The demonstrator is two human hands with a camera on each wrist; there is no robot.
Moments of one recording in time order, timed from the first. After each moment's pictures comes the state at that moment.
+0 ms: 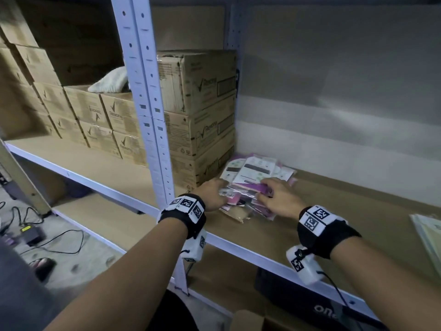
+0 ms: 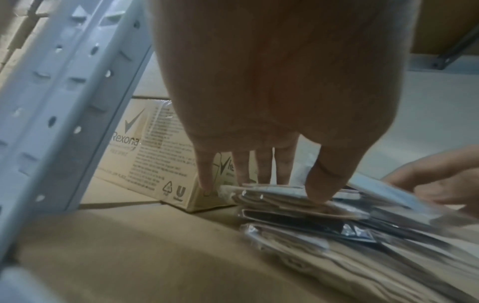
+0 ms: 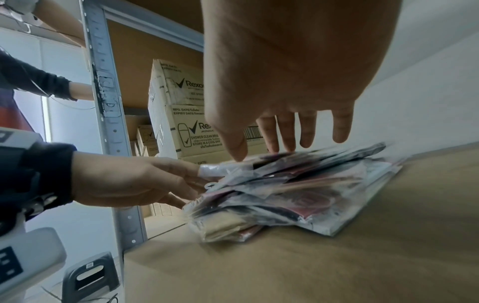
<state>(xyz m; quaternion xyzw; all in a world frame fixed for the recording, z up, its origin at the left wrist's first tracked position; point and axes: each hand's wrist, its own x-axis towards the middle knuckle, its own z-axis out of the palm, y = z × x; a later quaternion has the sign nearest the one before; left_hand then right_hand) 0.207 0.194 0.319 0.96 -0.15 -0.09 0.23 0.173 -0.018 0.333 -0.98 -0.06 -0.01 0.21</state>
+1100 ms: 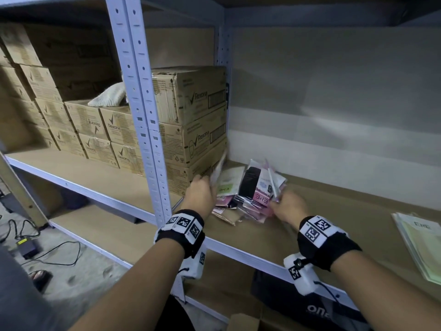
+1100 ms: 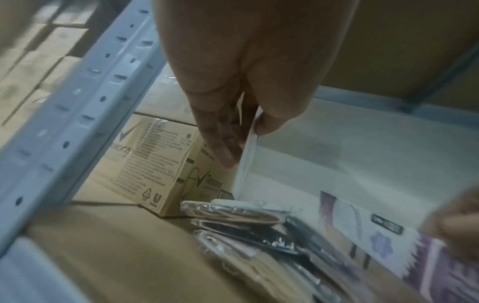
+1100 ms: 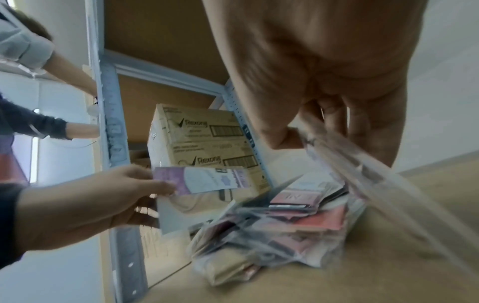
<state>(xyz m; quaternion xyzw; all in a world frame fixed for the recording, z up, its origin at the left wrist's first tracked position) 0.163 0.180 0.337 0.93 -0.06 0.17 0.31 0.141 -0.038 0.338 -0.95 0.15 -0.02 0.27</state>
